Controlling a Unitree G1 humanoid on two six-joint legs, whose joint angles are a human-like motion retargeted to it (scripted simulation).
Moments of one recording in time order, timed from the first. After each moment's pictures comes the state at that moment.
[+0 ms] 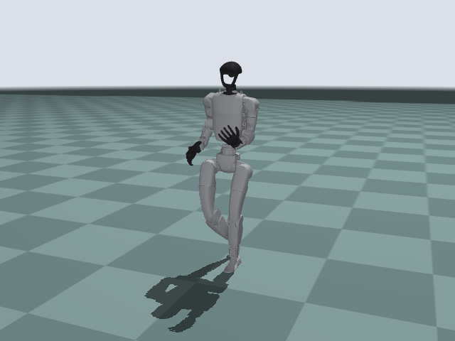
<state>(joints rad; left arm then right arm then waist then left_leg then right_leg) 0.05 -0.04 -0.06 0.10 -0.80 -0.53 -0.39 0.50 -0.21 0.21 0.27 0.21 -0.43 -0.04 -0.07 -0.01 -0.02 -0.21 -0.08 0.02 0.40 -0.21 0.17 -0.19 0.07 -0.24 0.87 0.35 -0.10</state>
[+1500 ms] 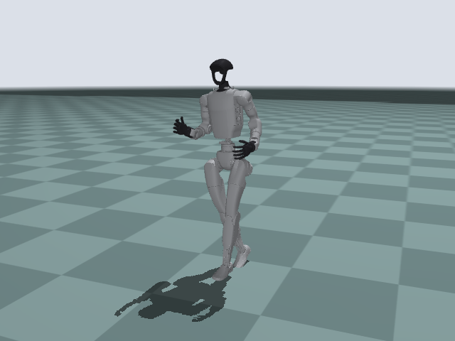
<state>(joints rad) 0.54 0.08 0.11 0.32 -0.35 -0.70 -0.29 0.08 -0.21 0.25 -0.04 0.01 -0.49 -0.29 -0.04 0.00 0.00 -0.35 -0.06 0.22 0.19 0.09 -0.07 0.09 0.15 -0.03 0.14 0.23 -0.13</state>
